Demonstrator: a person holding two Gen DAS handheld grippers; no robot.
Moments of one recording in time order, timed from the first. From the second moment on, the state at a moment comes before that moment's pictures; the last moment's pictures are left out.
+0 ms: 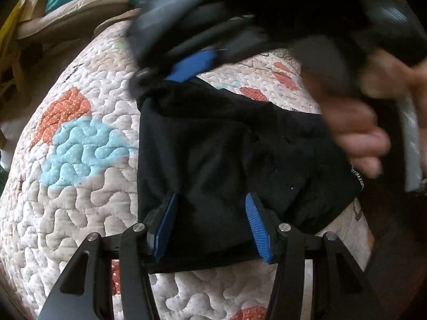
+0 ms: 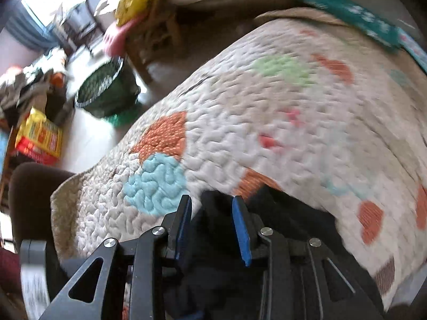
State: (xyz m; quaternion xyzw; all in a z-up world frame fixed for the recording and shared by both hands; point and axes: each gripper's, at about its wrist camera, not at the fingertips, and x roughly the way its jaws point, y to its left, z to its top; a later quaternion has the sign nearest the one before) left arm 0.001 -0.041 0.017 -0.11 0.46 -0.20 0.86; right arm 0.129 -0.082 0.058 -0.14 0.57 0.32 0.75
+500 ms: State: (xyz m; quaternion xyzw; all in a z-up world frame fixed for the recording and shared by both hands) left arm 0.005 -0.035 0.016 -0.12 0.46 -0.21 0.86; right arm 0.178 -0.147 0.044 -0.12 0.59 0.12 0.79
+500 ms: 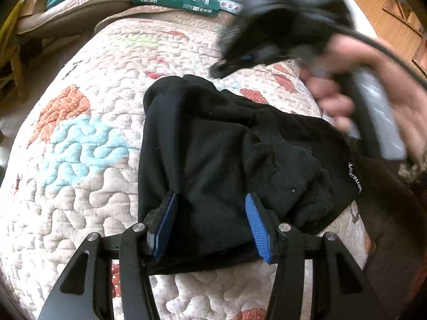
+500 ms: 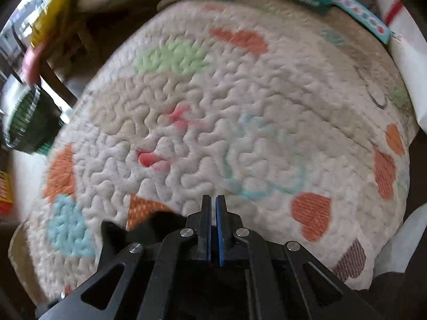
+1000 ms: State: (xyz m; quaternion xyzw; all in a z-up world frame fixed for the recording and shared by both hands) left arm 0.015 0.002 0.020 -0.14 0.47 -0.14 0.86; right arm 0.051 -0.248 0.070 0.08 0.53 0.16 0.83
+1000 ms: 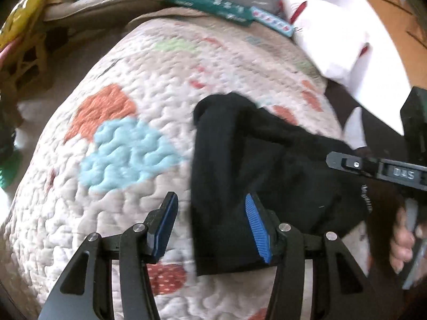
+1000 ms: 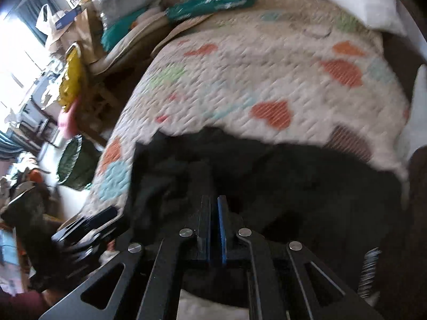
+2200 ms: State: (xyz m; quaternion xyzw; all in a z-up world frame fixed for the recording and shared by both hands) left arm -0.007 -0.086 0.025 0.09 0.40 -0.12 0.90; right arm 0.205 -0.183 0.036 0.03 0.64 0.13 0.76
